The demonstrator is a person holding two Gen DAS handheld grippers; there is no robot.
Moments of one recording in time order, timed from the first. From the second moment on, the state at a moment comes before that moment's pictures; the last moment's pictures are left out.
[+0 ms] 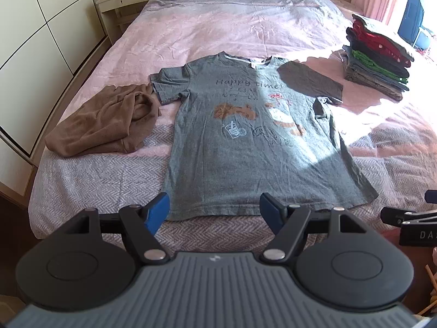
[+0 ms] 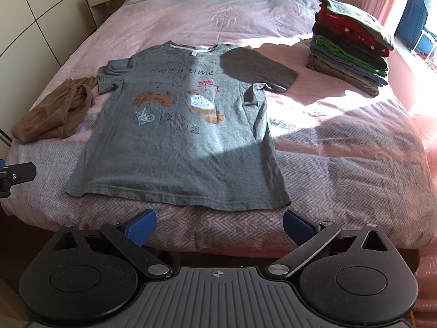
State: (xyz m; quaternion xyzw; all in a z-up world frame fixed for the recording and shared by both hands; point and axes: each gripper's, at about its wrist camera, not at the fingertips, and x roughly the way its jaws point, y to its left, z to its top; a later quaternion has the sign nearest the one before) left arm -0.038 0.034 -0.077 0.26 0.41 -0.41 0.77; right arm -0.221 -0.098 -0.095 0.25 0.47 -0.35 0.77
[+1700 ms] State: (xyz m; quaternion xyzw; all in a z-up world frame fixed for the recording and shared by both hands) left arm 0.154 -0.086 -0.177 0.17 0.54 -0.36 0.74; right arm -0.158 -0.253 -0.157 0.32 0.47 -0.42 0.71
